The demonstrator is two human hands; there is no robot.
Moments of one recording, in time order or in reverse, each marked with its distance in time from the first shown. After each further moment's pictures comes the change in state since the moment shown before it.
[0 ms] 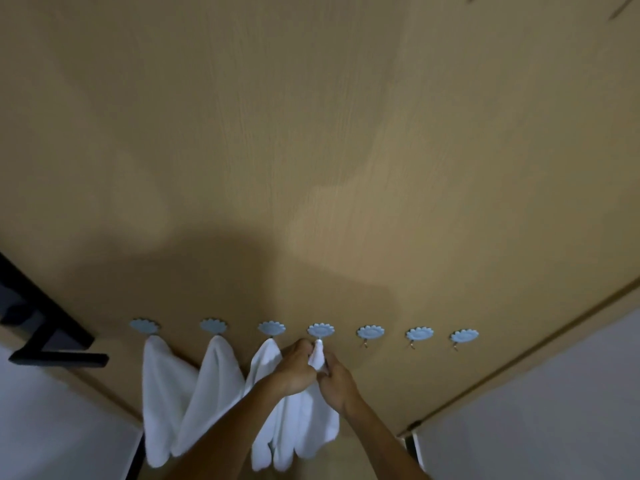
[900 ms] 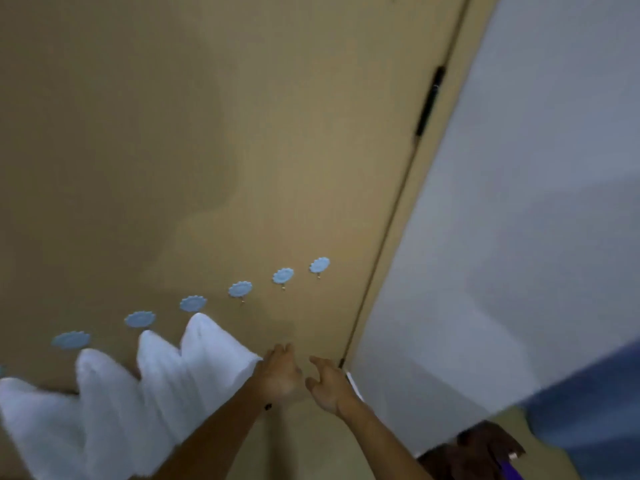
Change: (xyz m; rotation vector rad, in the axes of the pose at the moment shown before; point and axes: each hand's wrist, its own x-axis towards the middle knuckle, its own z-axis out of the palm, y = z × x) left_hand -0.089 0.114 0.115 0.444 -0.476 0.182; right_hand -0.160 0.124 -0.081 -0.078 0.127 0.251
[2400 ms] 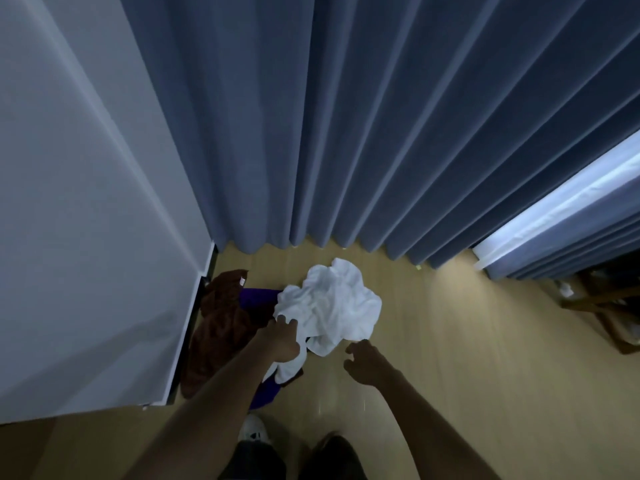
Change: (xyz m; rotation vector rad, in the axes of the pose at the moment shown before) left_hand -0.119 0.603 0.475 0.862 -0.645 0.860; right_hand -0.474 0.631 -0.109 0.477 0.241 1.066
